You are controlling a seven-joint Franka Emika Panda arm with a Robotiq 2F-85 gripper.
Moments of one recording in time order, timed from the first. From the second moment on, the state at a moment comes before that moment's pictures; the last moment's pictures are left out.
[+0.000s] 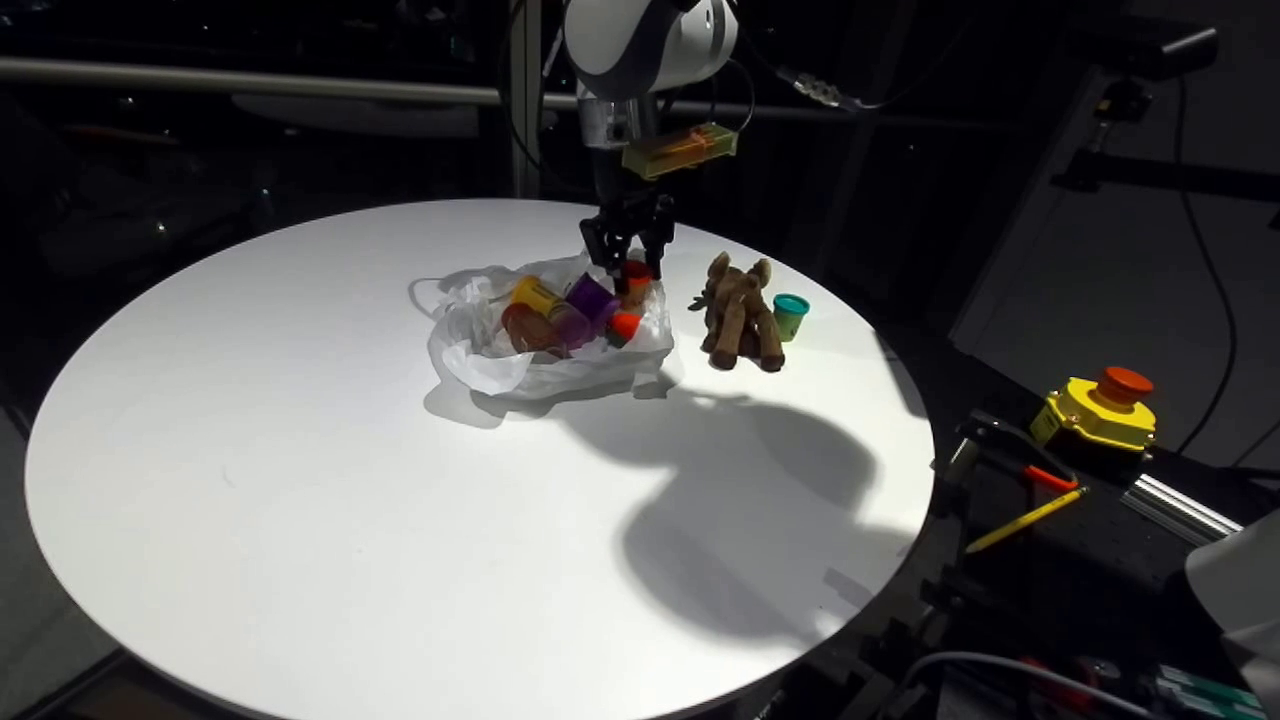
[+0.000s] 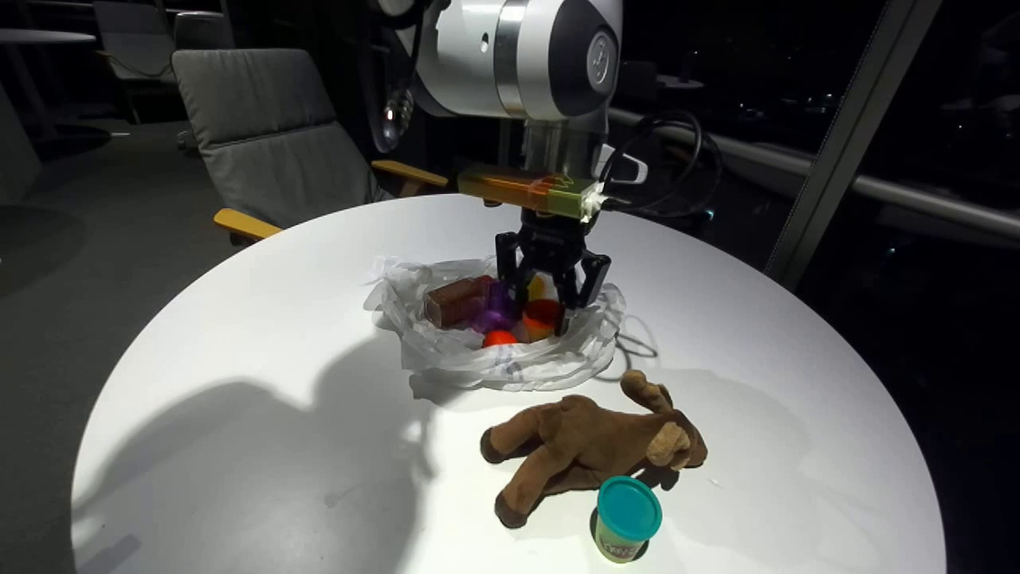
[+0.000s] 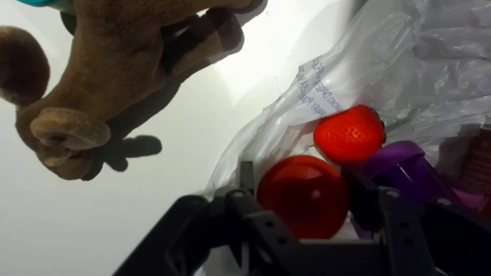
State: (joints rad) arm -0.01 0.78 -0.08 -1.56 -0.08 2.14 0.14
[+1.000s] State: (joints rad) arm -0.16 0.45 -0.11 -1.94 0.13 2.18 0.14
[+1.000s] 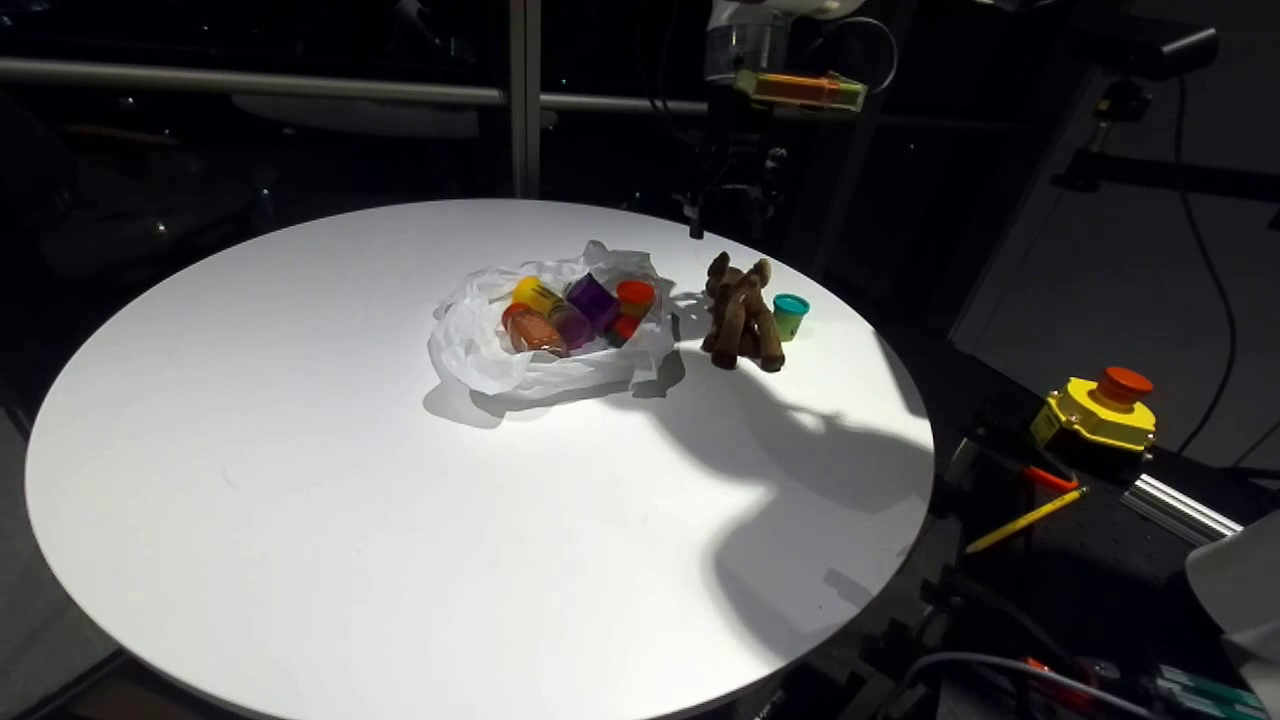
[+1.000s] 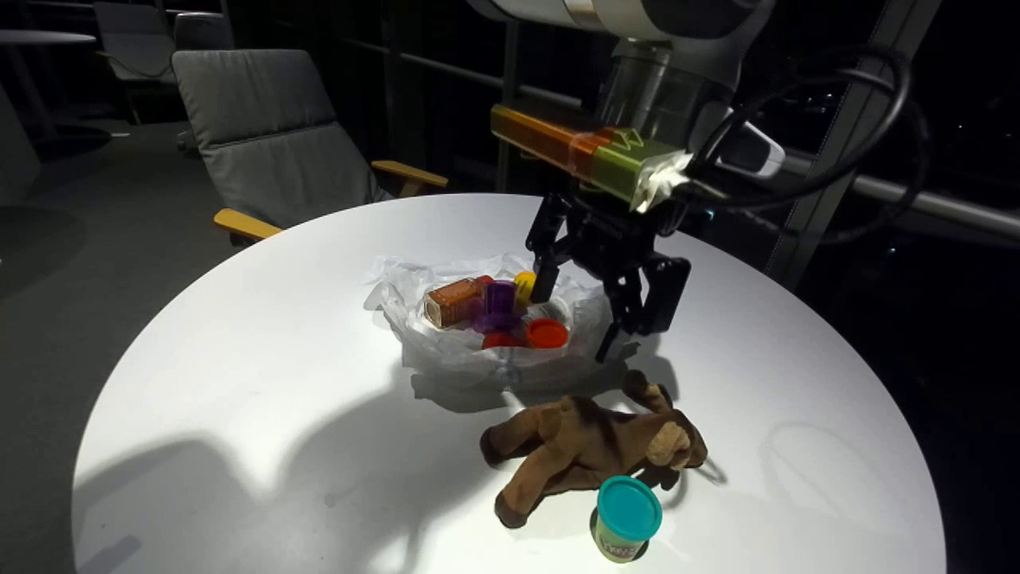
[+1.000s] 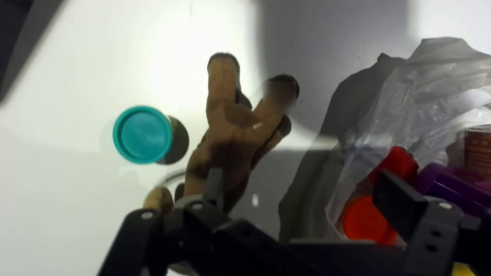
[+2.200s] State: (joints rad) arm -0.14 0.46 -0.12 -2.14 0.26 2.44 0.27
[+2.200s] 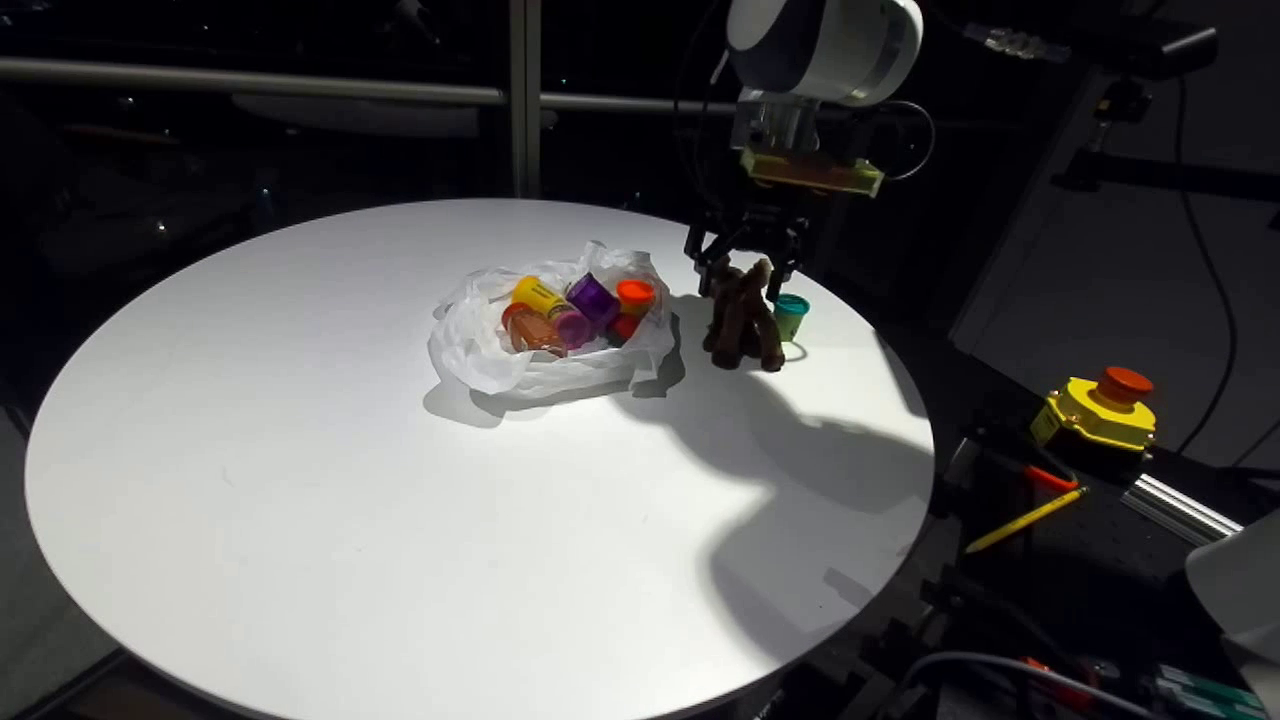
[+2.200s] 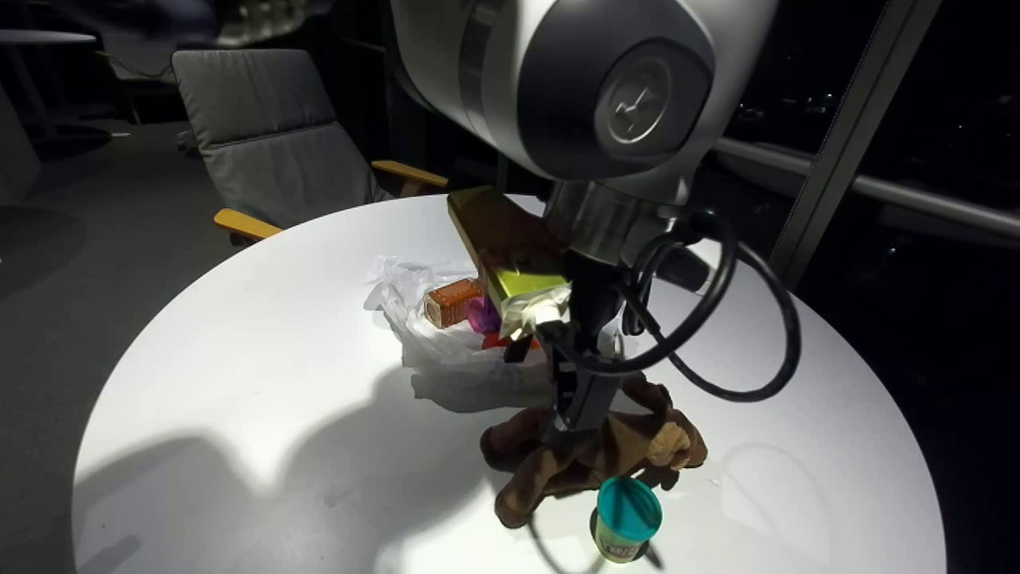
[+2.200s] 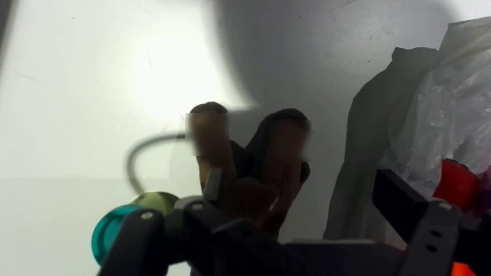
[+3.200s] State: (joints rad) arm 0.09 0.59 -0.29 -2.14 -0.07 2.52 0.61
